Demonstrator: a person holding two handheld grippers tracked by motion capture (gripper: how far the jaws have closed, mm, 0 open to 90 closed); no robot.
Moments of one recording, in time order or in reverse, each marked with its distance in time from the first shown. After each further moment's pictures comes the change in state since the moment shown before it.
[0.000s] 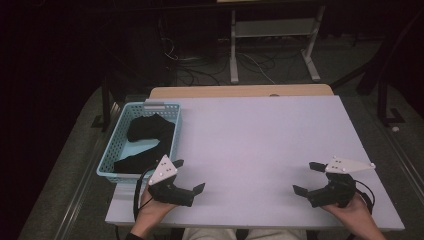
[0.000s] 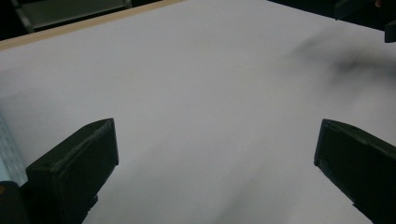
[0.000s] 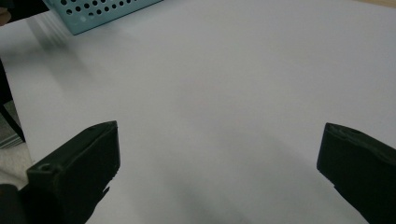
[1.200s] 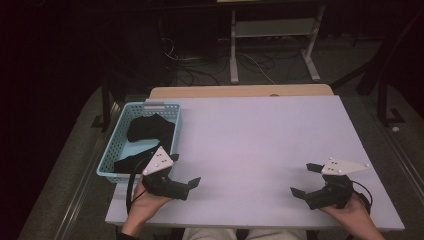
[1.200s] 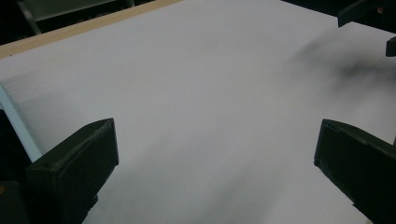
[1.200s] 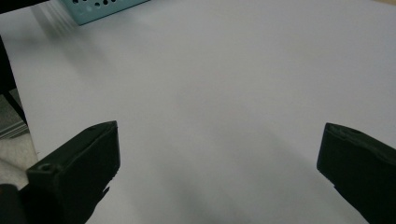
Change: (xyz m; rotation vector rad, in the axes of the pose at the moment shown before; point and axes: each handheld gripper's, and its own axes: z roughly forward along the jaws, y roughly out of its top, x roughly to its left) left arm 0.010 0.024 -0.014 0.046 -0.008 0.000; right arm 0.005 0.001 0.004 0.023 0.012 -0.032
